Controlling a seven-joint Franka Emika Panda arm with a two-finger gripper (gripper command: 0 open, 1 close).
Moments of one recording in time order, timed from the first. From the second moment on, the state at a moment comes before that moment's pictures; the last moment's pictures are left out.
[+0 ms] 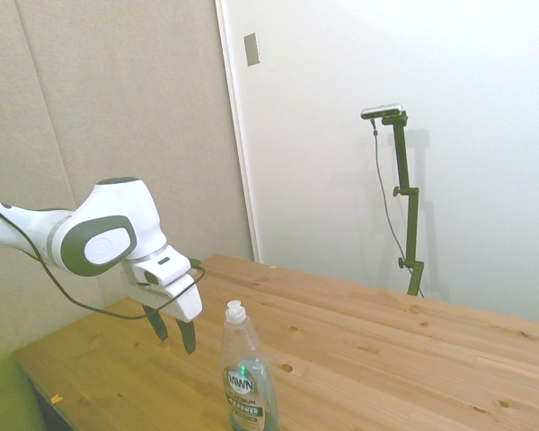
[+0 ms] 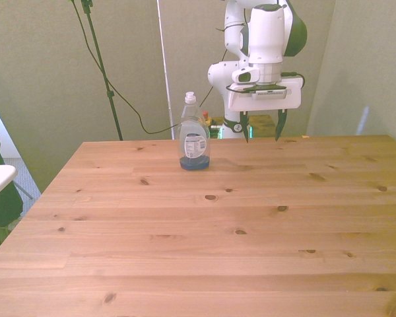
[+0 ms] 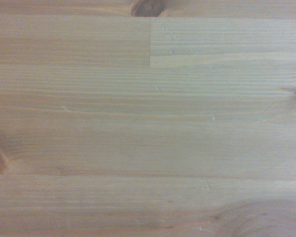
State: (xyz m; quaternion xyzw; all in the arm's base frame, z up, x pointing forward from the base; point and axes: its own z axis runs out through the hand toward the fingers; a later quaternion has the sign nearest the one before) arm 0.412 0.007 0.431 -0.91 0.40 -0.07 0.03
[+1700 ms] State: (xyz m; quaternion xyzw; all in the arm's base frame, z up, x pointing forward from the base) arm 0.291 -0.163 0.479 -0.88 0.46 -0.13 0.00
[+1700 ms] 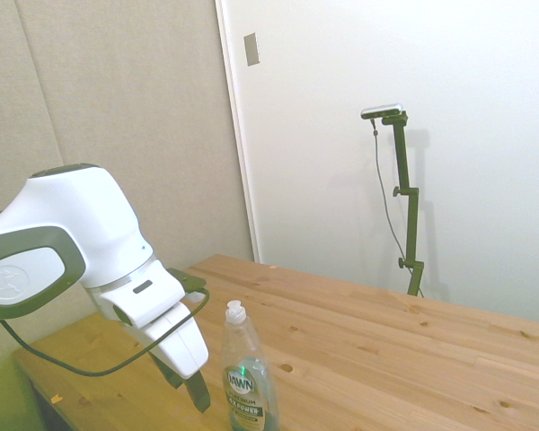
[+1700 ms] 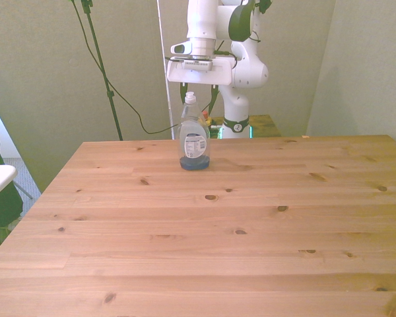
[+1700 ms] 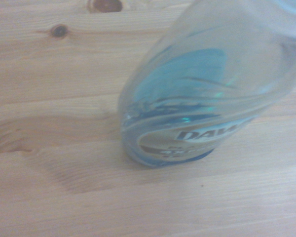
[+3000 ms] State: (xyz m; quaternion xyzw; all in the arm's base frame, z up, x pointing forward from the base) arm 0.446 -0.192 0.466 -0.83 0.52 -0.19 0.00
